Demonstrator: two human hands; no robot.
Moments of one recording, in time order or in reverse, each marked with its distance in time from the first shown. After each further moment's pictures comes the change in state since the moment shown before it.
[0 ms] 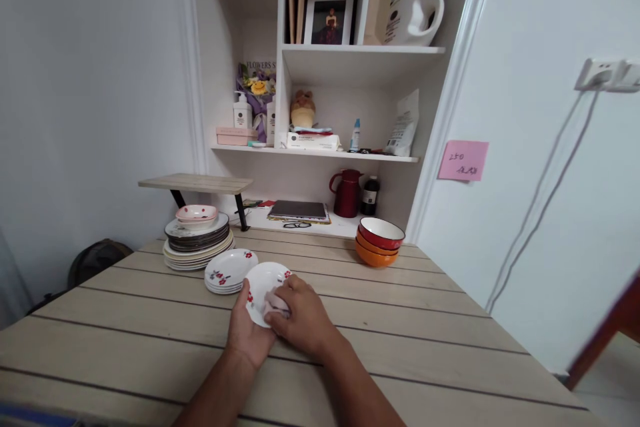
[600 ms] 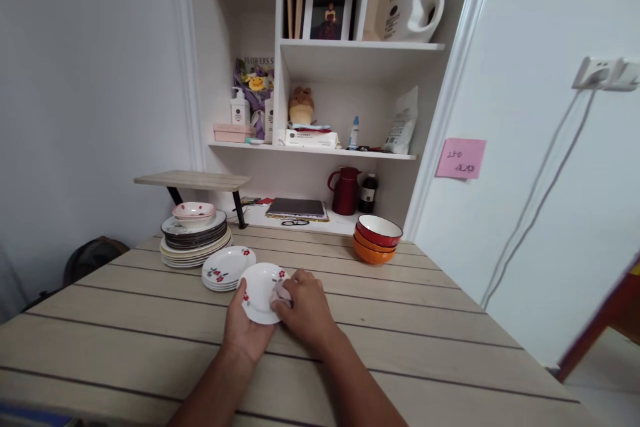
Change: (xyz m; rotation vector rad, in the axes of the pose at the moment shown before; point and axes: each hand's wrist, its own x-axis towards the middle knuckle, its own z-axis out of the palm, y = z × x) left_hand 0.001 0.001 0.000 0.016 0.065 0.034; right_hand 0.001 0.012 0.002 -0.151 0.084 0.152
